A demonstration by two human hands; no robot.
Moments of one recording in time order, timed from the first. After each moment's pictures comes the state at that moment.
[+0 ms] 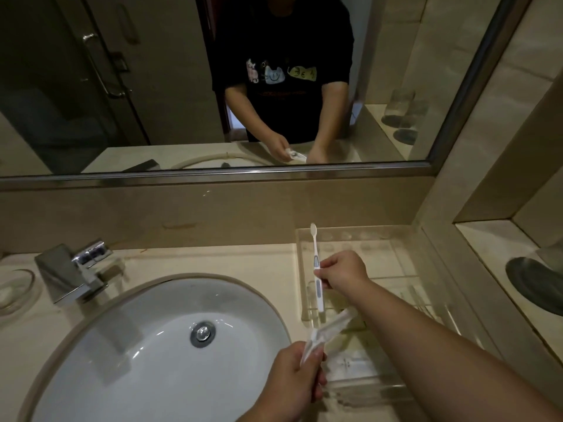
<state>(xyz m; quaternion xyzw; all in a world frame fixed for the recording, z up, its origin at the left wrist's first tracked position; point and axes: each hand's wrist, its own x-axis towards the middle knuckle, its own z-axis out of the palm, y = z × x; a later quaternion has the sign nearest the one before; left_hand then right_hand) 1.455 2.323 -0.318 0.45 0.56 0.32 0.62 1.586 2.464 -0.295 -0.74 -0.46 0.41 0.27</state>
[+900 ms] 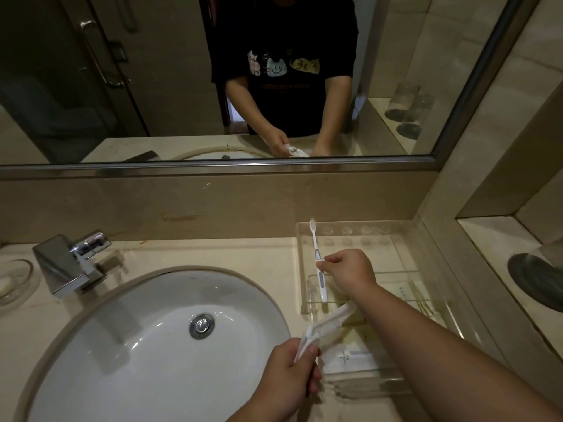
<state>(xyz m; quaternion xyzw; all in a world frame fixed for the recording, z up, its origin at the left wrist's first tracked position) 1.450 2.319 -0.324 0.45 0.57 0.31 0.61 1.596 2.457 -0.309 -0.75 -0.50 0.33 0.27</state>
